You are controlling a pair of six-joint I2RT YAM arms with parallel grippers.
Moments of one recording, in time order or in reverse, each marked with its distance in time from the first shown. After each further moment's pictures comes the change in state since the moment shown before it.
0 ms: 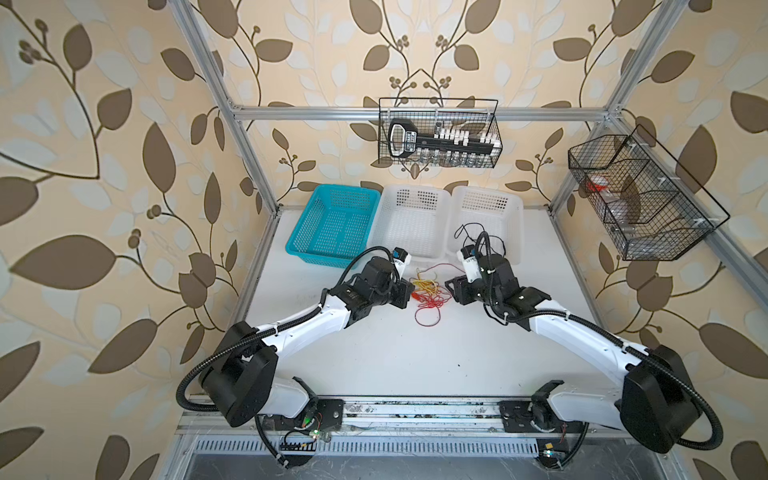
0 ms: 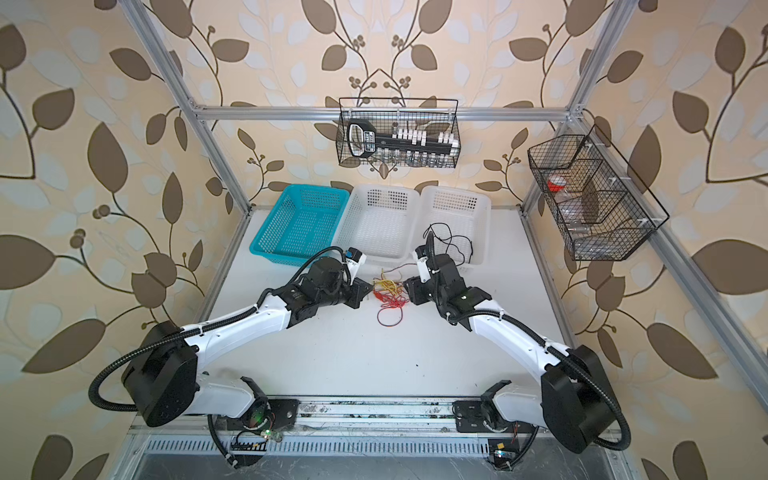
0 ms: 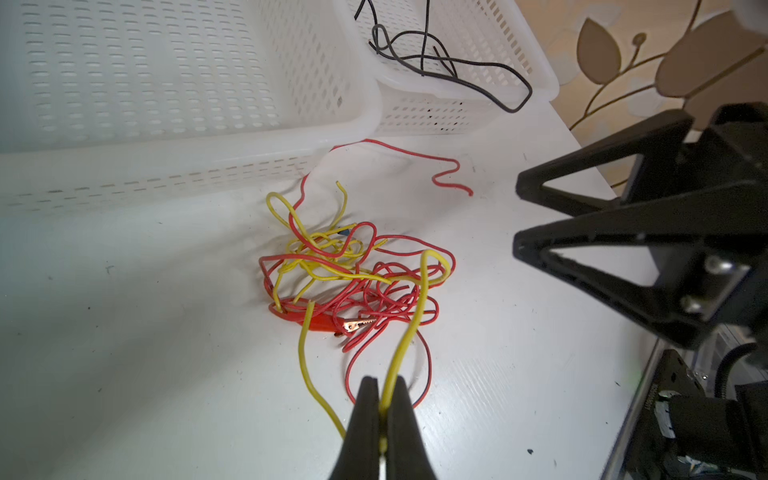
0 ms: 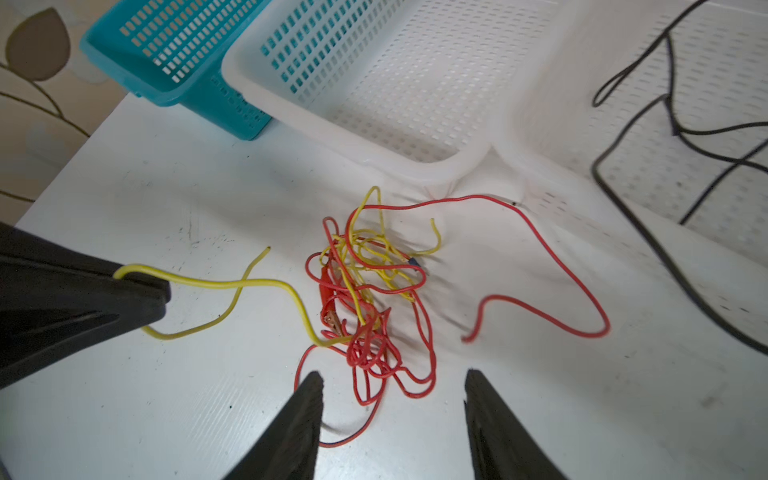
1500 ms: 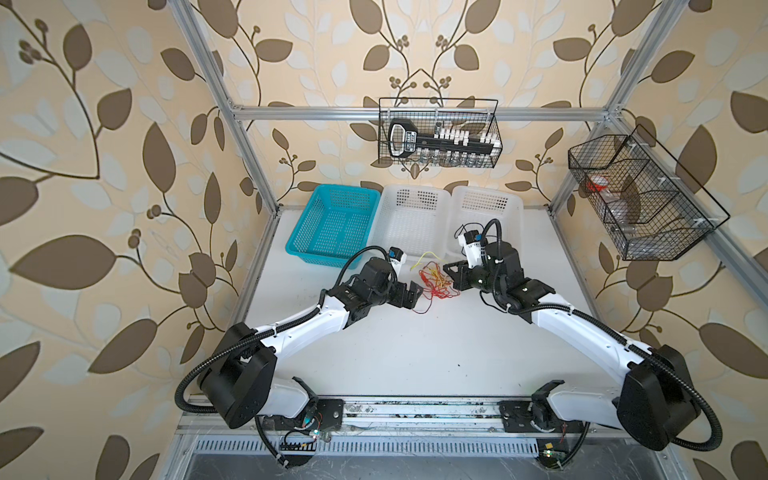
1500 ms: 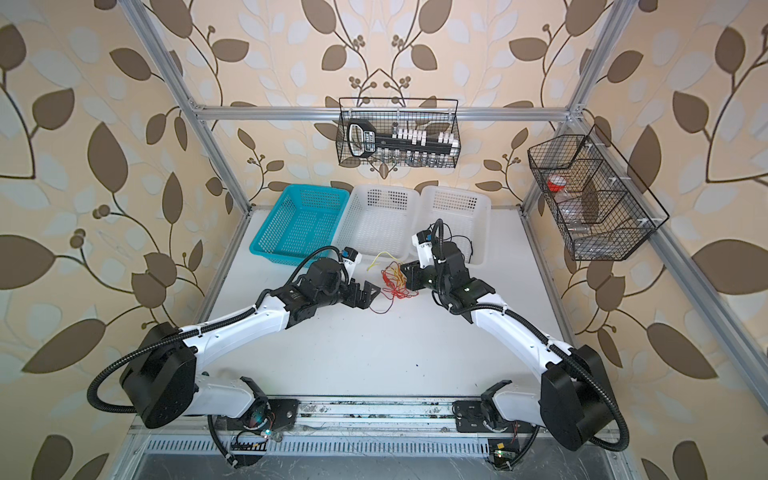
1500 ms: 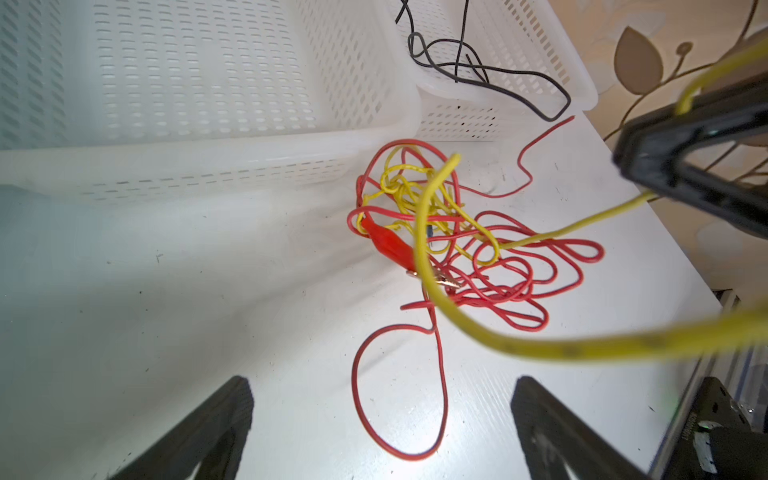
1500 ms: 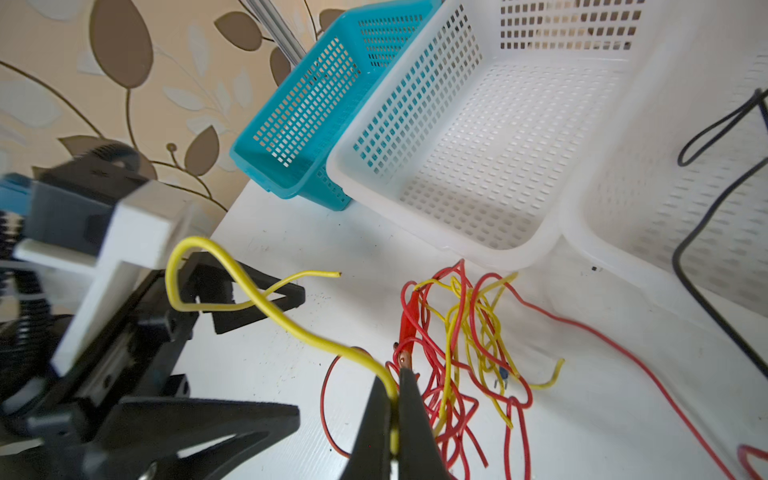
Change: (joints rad) left arm 0.001 -0.009 -0.019 -0.004 -0.071 -0.018; right arm -0.048 -0.032 0.074 0.081 -0.191 0.151
